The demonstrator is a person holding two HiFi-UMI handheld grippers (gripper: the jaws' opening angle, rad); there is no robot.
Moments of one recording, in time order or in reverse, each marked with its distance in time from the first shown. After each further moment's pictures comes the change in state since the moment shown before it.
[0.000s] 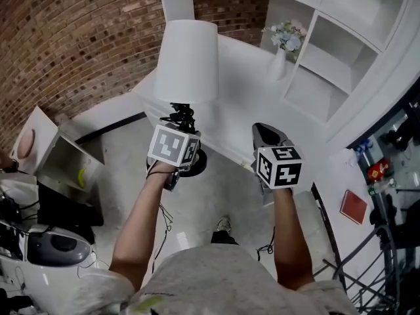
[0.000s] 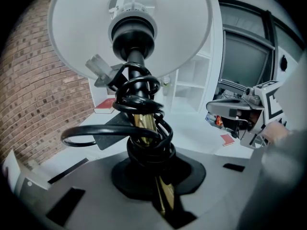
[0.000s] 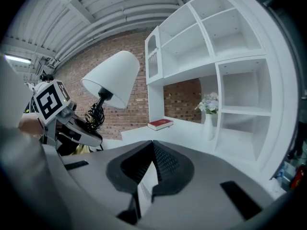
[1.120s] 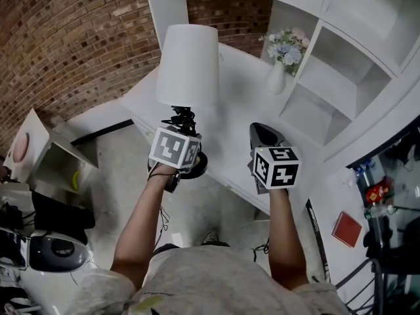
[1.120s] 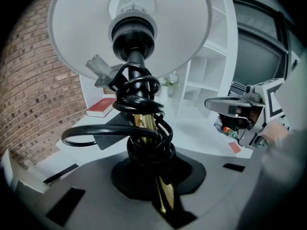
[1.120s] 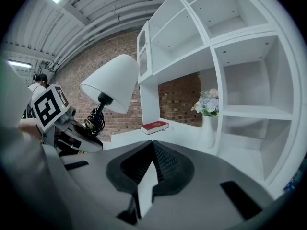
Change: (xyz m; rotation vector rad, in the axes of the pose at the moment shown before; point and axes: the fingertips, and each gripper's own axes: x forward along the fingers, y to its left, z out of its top) left arm 0.102 -0.001 0.073 -0.046 0.008 0.014; right arm 0.081 -0.100 0.023 0.010 -0.006 0.045
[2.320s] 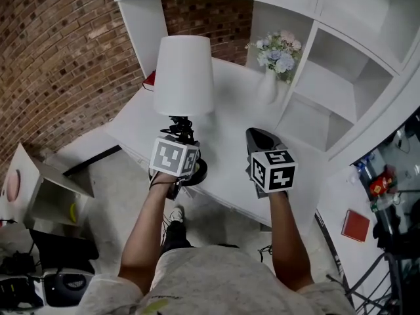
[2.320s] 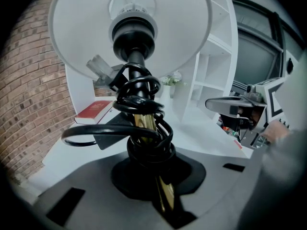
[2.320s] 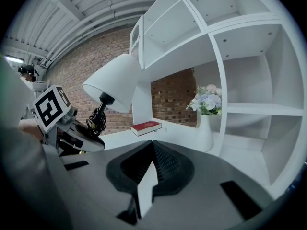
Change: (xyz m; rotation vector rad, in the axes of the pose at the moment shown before) left arm 0.070 0.040 0.034 0.061 -0.013 -0.061; right arm 0.062 -0.031 -0.003 0.005 -0.006 -0.083
